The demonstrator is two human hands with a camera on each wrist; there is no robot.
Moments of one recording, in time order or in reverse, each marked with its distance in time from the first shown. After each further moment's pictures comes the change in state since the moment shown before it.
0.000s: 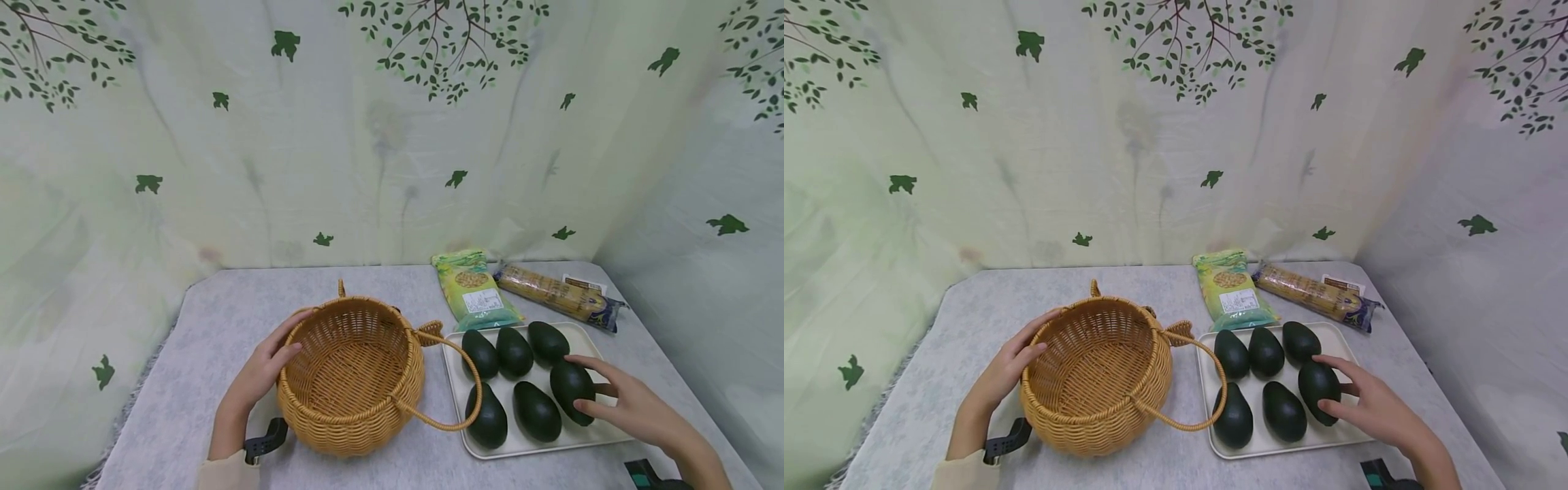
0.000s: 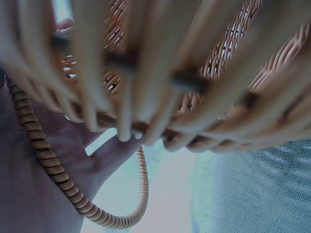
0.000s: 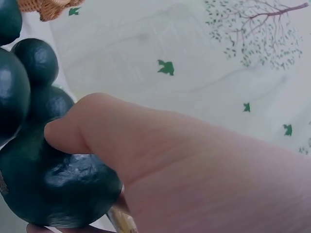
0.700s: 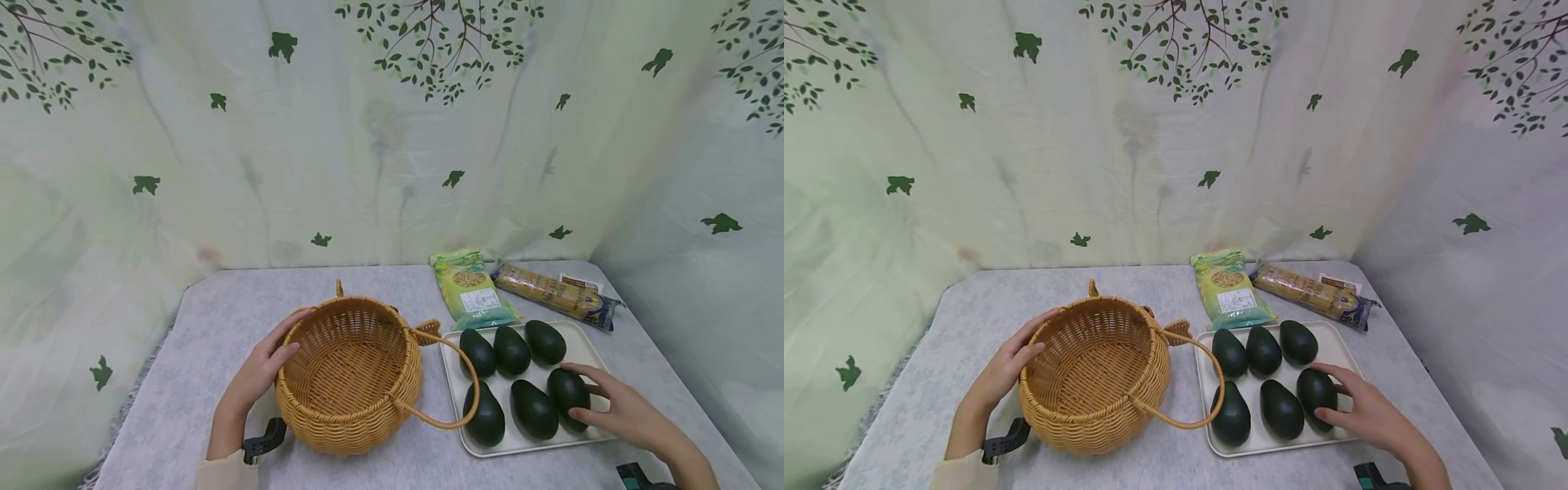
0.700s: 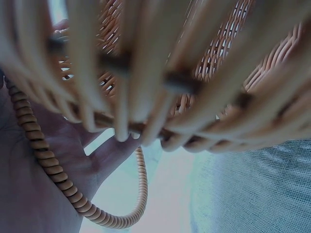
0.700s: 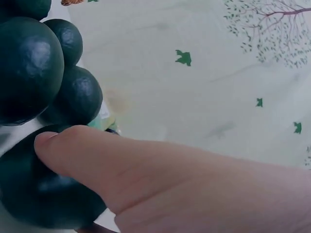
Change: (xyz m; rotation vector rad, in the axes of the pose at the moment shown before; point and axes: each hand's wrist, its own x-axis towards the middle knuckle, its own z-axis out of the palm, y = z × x) left_hand 0.001 0.002 0.000 0.015 0.008 0.000; right_hand -0.001 0.016 0.013 -0.027 0.016 -0.035
